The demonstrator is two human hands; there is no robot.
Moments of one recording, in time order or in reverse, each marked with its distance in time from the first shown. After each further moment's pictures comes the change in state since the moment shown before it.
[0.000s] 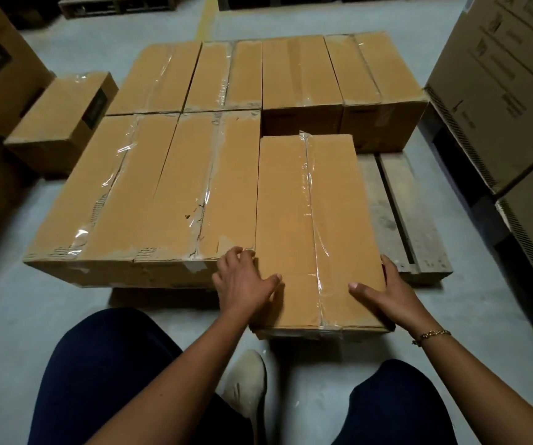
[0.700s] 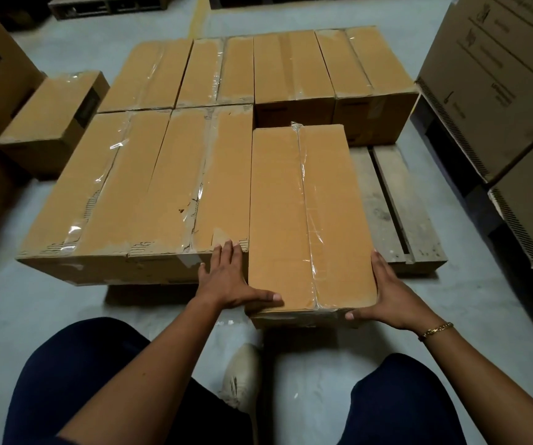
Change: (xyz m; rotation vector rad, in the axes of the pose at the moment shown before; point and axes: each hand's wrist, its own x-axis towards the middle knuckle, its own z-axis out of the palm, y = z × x) left_hand 0.013 -0.038 -0.004 0.231 -0.377 0.147; right_hand -0.014 0.015 -0.005 -0.419 -0.138 -0.116
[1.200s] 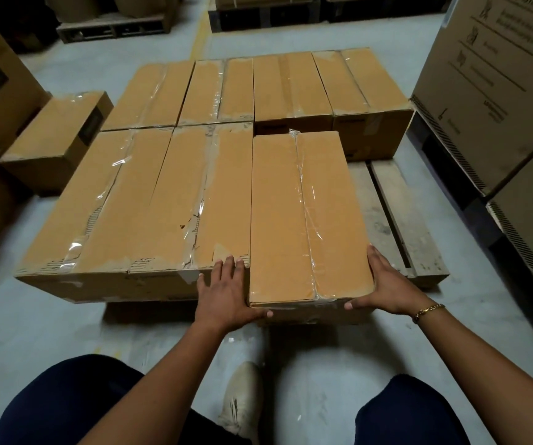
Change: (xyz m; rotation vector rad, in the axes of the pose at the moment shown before) left_hand 0.003 -0.008 0.012 0.181 0.196 0.054; right_hand 0.041 -0.014 -0.025 -0.046 0.018 -0.004
